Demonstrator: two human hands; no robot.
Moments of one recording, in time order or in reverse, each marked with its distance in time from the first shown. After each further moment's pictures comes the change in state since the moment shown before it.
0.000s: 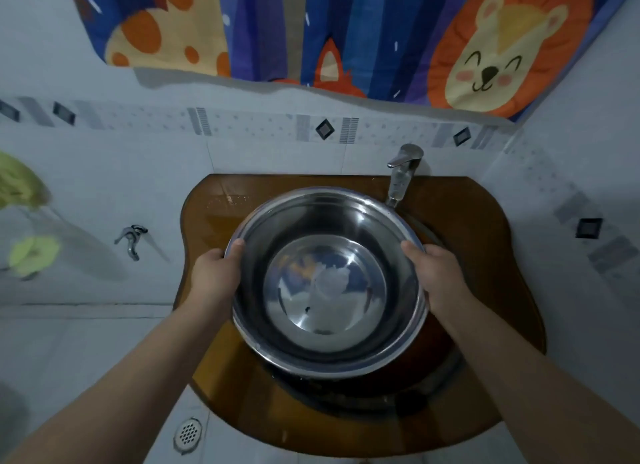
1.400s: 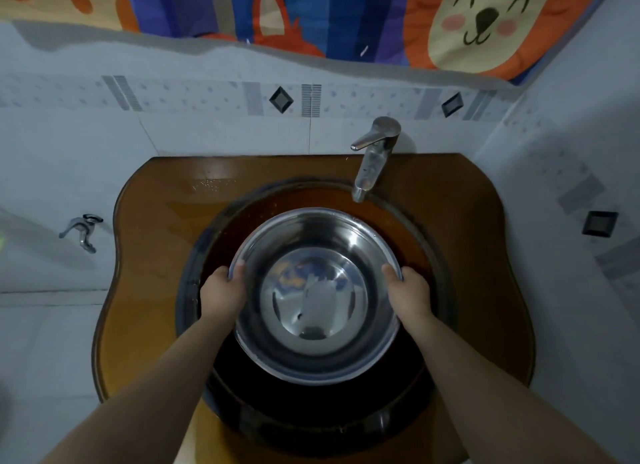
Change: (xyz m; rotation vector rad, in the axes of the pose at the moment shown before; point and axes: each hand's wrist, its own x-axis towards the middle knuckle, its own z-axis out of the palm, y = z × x) left_hand 0.051 -0.062 0.106 0.342 -0.007 0.025; right_hand 0.094 0.088 -0.024 -0.405 -0.022 0.075
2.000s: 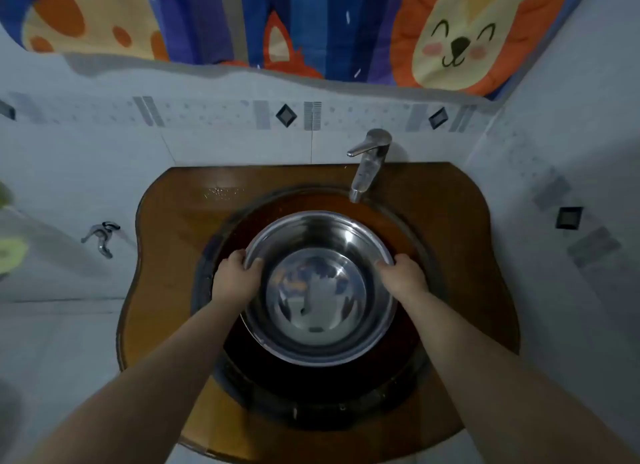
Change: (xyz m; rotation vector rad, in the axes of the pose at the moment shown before) left_hand -0.011 0.016 -0.018 0.193 -0.125 0.128; right_hand -0.014 -0.029 -0.016 -0.223 -0.089 0.018
